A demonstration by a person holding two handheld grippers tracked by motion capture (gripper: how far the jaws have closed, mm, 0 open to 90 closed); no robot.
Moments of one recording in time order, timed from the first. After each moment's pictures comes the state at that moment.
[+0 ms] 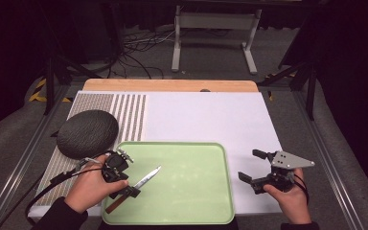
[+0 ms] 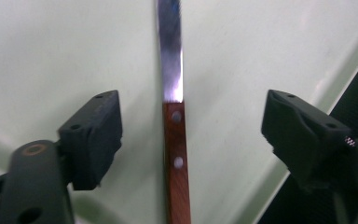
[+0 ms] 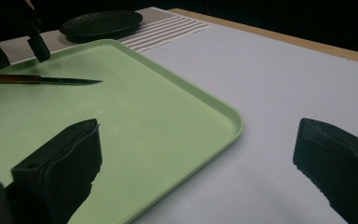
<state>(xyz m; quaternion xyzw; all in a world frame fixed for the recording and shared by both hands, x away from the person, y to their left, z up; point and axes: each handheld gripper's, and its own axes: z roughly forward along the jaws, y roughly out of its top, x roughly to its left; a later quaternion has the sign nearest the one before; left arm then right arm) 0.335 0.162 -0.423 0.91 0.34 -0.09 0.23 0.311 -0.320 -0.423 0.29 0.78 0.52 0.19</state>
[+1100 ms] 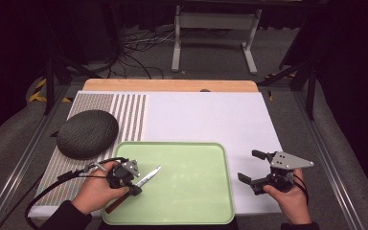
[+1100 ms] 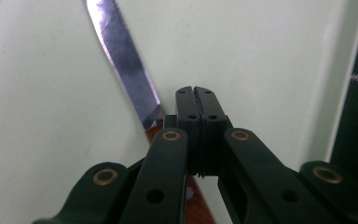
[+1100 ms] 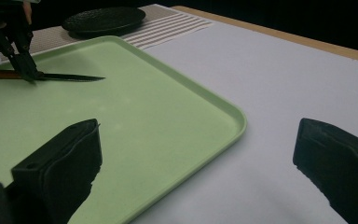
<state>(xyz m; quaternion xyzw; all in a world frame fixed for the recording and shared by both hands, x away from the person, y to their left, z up) 0.332 0.152 -0.444 0.96 0.17 -0.06 0.22 0.311 -0.319 -0.423 0.28 0.79 0.52 0.19</state>
